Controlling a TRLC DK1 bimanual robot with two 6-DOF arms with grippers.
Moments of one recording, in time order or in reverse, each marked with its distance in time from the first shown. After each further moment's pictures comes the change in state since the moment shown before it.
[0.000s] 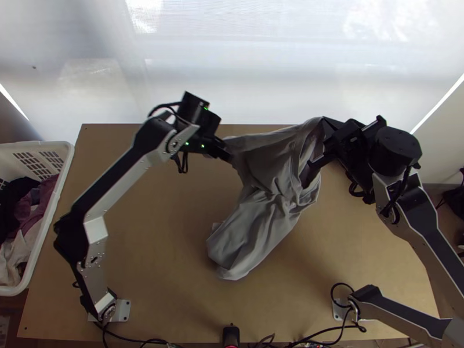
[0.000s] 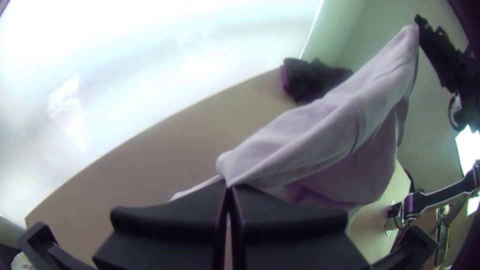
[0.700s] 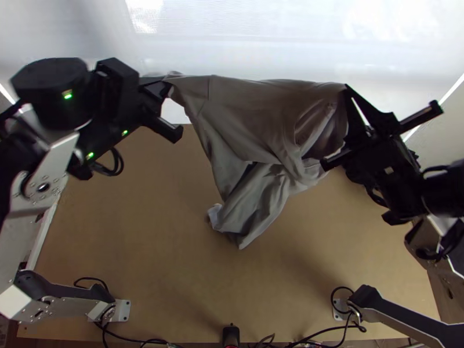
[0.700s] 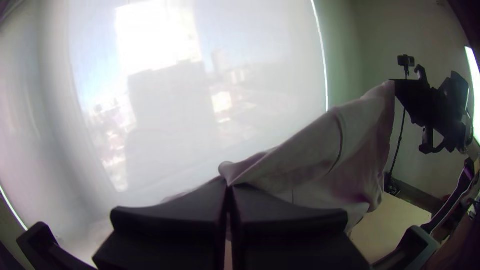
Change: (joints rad) left arm -0.070 -0.378 0.190 0.051 -0.310 0.167; right arm 0.239 -0.119 0.135 0.237 0.075 -0.366
